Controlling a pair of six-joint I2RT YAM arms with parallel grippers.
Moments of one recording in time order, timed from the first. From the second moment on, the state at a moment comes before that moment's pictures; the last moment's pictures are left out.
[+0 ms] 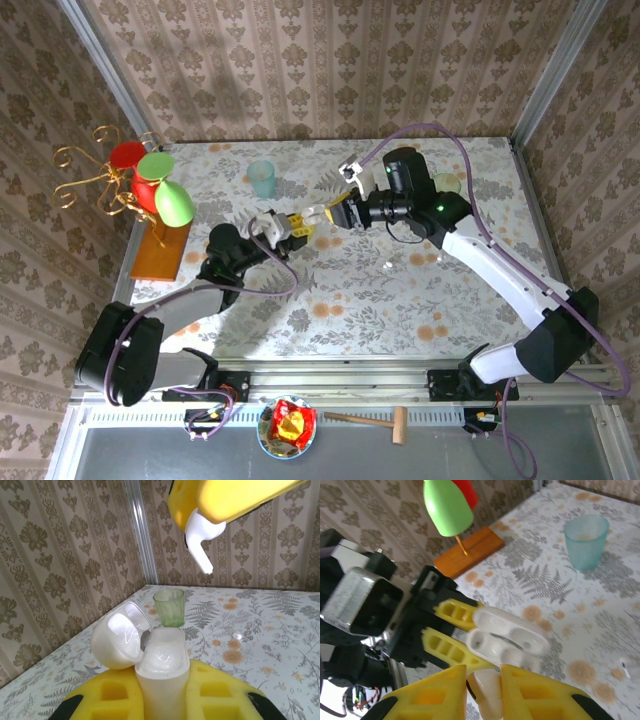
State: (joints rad) left arm -0.51 1.28 0.49 0.87 0.65 0.14; right arm 0.57 1.42 1.35 -0.44 -0.54 0.08
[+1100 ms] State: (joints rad) left arm -0.51 1.30 0.50 0.93 0.64 -0.01; right arm 0.62 1.54 1.35 -0.24 -0.56 0.14
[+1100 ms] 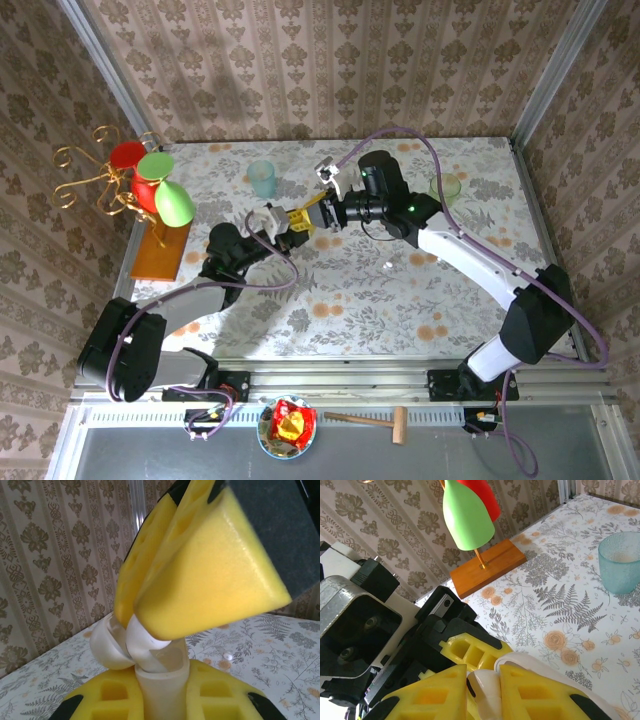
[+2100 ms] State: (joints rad) left arm -0.50 1.29 0.50 0.93 0.61 -0.10; right arm 0.62 1.46 1.23 -0.14 -0.38 0.20
